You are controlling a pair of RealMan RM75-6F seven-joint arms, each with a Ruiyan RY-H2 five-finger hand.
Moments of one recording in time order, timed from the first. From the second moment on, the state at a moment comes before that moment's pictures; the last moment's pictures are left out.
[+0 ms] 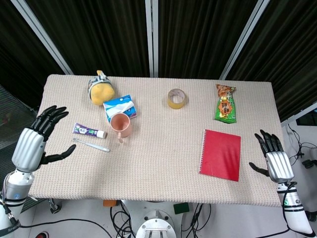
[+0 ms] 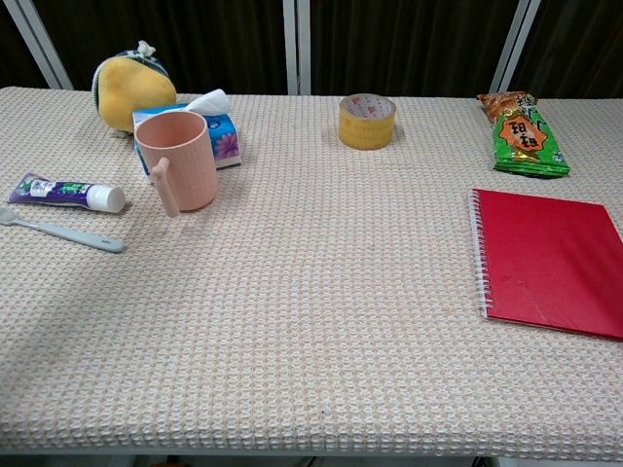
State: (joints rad) left arm -0.26 -1.00 -0.16 -1.90 1.66 1.54 -0.12; right arm 0.17 -1.37 0.05 -1.24 -1.57 1.47 0.17
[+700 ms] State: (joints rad) left arm -0.39 -1.24 -0.12 -1.60 1.40 1.20 0.18; right arm 0.19 -1.23 0.19 -1.40 -1.53 1.58 0.34
